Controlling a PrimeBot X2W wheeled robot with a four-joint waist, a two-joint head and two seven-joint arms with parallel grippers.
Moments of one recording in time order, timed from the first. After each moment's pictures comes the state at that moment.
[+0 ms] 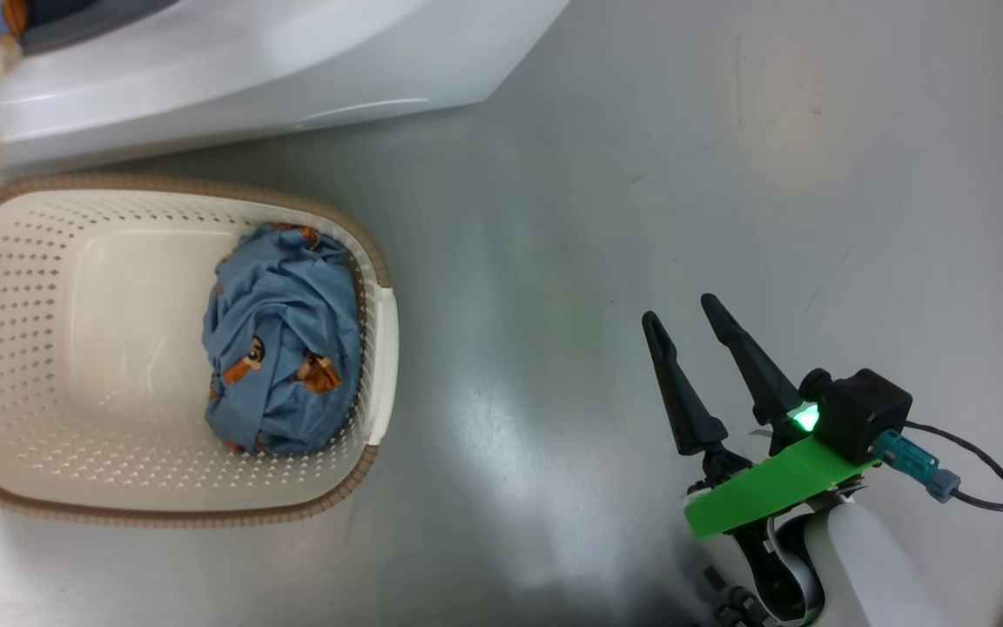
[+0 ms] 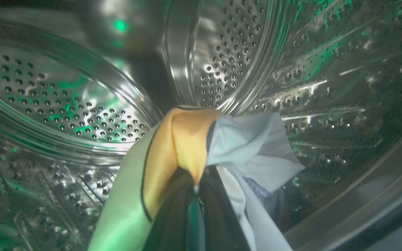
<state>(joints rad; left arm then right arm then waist) -1.41 0.32 -0.29 0.85 -0.26 -0.11 -0.18 -0.30 -0.05 0.22 0.20 0.37 0.12 -0.25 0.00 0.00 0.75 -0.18</state>
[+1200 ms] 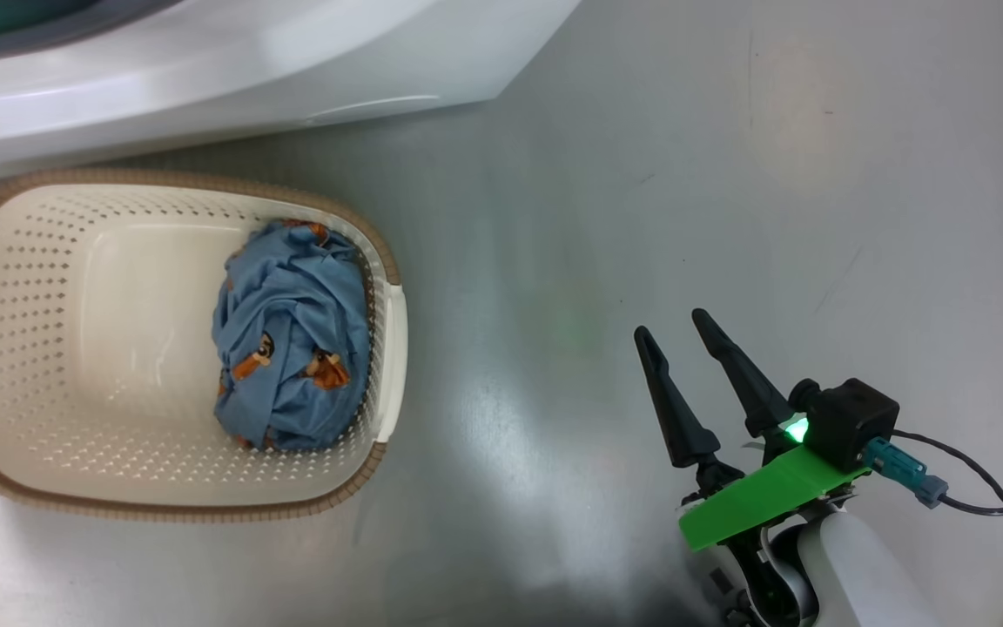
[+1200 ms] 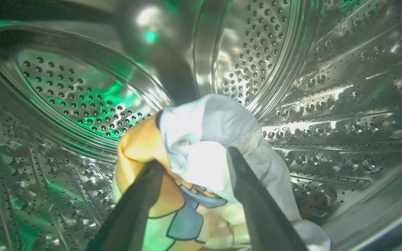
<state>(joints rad) -1.37 0.30 -0.17 0.82 -0.15 -0.07 -0.26 -0.29 -0.05 0.24 0.22 0.37 0.12 -0.25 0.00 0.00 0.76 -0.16</state>
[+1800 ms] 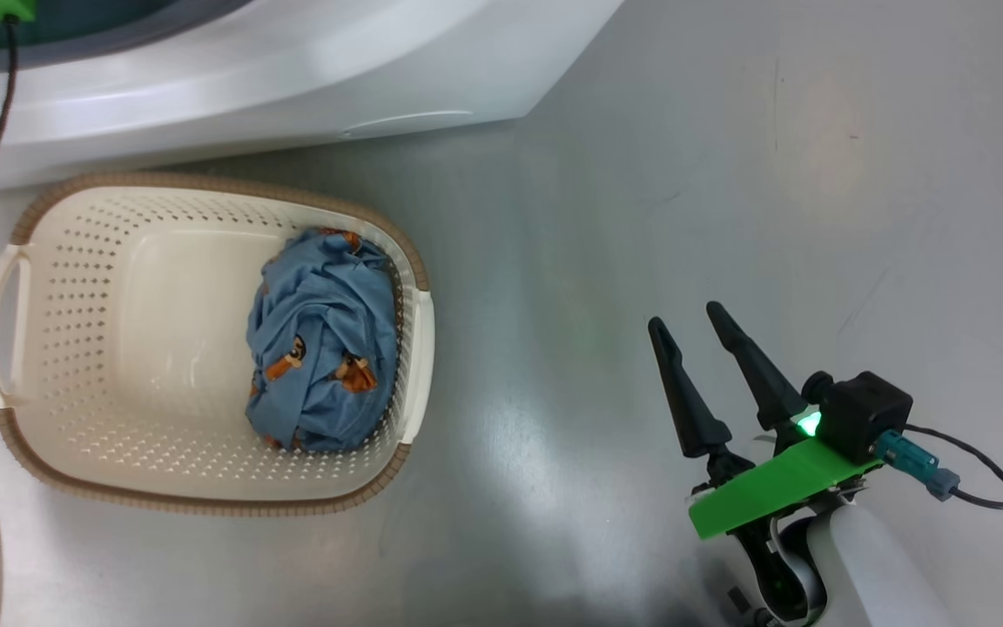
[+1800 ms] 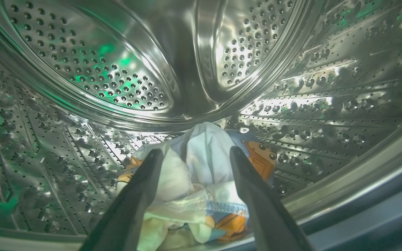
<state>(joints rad) -1.37 0.22 -0.18 1.00 -0.20 -0.08 -0.26 -0.30 -0.05 0.21 0.23 0.37 0.12 -0.25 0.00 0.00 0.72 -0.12</state>
